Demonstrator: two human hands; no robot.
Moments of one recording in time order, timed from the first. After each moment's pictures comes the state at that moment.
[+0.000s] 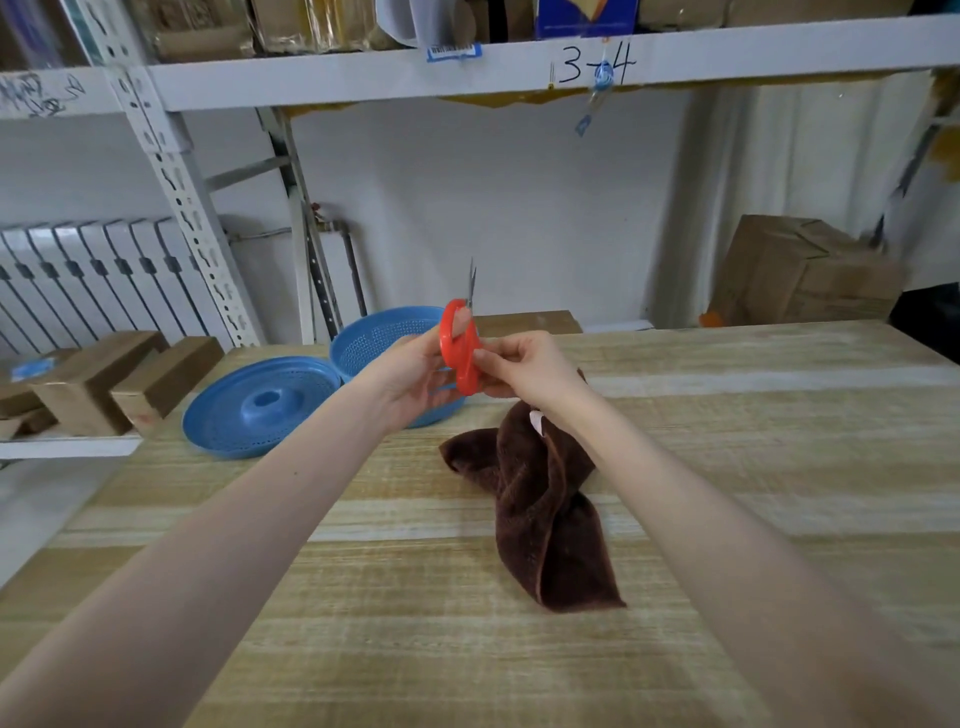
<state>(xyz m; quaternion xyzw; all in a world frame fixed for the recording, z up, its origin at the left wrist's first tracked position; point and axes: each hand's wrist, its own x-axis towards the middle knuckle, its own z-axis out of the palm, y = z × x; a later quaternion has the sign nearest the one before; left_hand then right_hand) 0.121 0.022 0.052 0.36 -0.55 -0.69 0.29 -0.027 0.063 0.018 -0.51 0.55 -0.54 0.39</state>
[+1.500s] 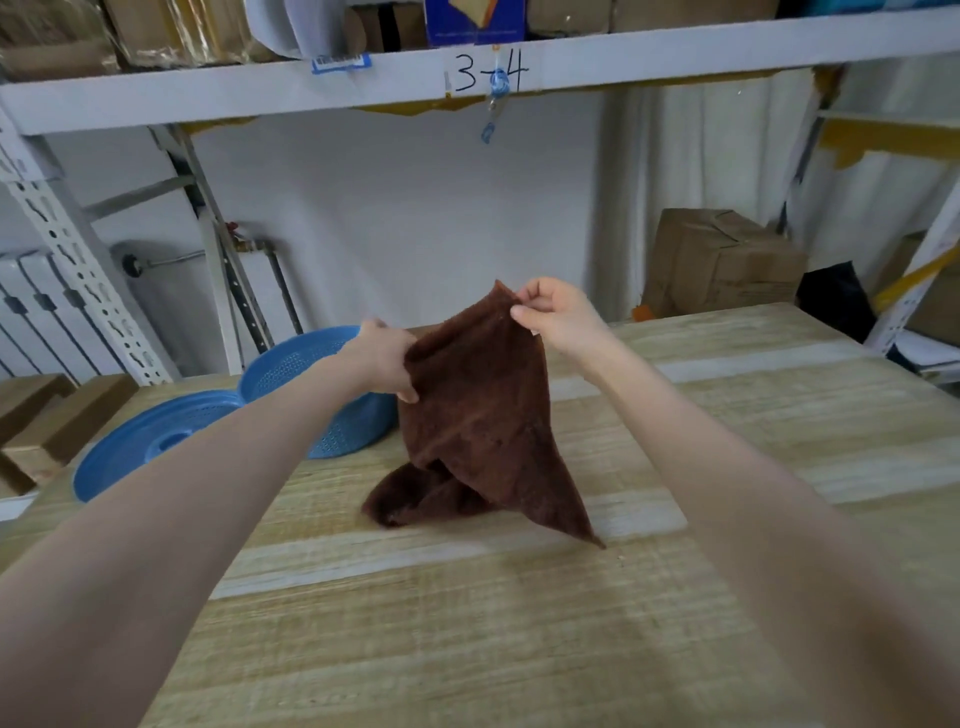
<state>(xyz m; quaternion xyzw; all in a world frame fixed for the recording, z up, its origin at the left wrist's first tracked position) 0.040 -0.058 0.041 0.38 -0.92 0.03 -0.05 -0.146 0.075 0.048 -0.48 0.64 -0.56 0.24</state>
